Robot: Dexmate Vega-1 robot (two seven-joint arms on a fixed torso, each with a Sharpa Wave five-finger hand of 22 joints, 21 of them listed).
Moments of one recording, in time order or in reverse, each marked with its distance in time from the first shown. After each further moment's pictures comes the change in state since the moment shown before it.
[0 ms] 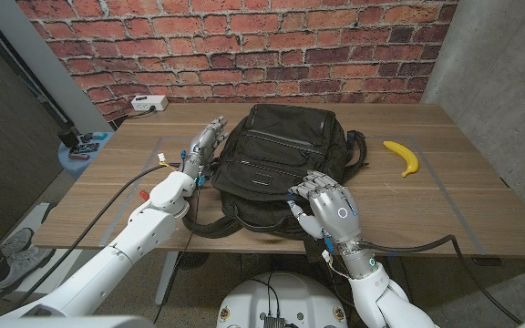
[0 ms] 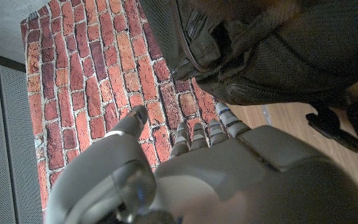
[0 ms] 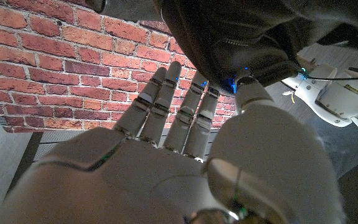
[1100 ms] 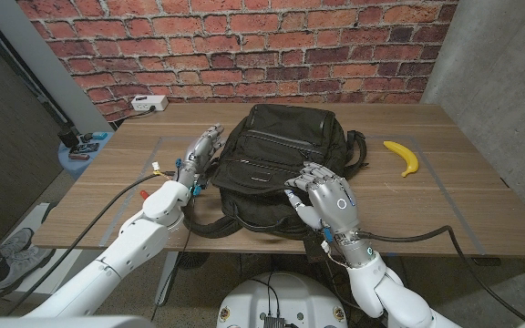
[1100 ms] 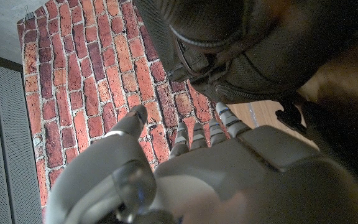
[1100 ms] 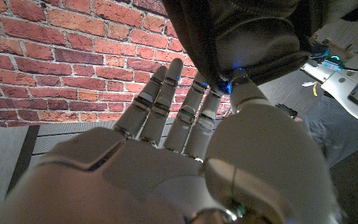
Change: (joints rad) left arm 0.092 0.040 -0.034 -0.074 -0.012 0.004 0.024; left_hand 0.004 -0.004 -0.004 -0.004 0.004 0.000 0.000 0.000 0.000 0.000 0.000 0.000 0.000 0.000 0.000 0.000 0.000 0.004 0.004 -0.011 0.000; right arm 0.066 0.017 0.010 0.042 0.013 0.076 -0.039; right_hand 0.034 0.031 0.000 0.000 0.000 0.055 -0.020 0.021 0.003 0.066 -0.009 0.012 -0.016 0.040 -0.011 0.016 0.027 0.020 0.001 0.000 0.000
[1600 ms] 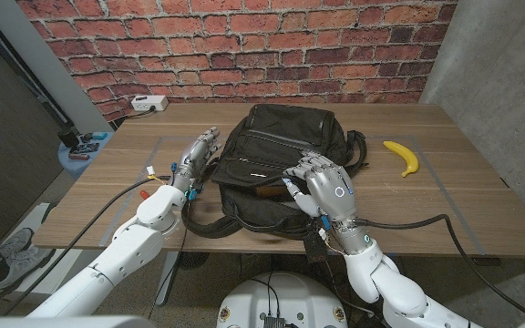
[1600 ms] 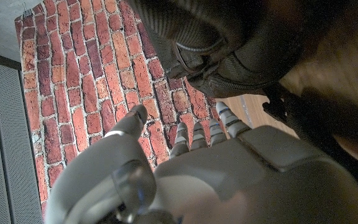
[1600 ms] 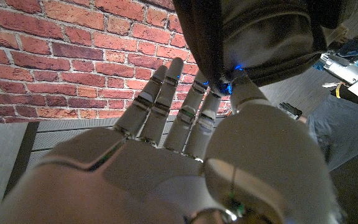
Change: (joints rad) left arm 0.047 0.021 -0.026 -0.023 -0.014 -0.010 0.001; left_hand 0.000 0.000 0.000 0.000 0.000 0.000 0.000 0.000 0.000 0.000 0.000 0.000 0.000 0.000 0.000 0.000 0.000 0.004 0.004 0.000 0.000; right arm 0.047 0.017 0.007 -0.010 0.000 0.001 0.040; right_hand 0.005 0.005 -0.003 -0.003 0.000 0.009 0.001 0.000 0.000 0.005 -0.005 0.000 0.001 0.011 0.000 0.007 0.002 0.003 -0.004 0.000 0.000
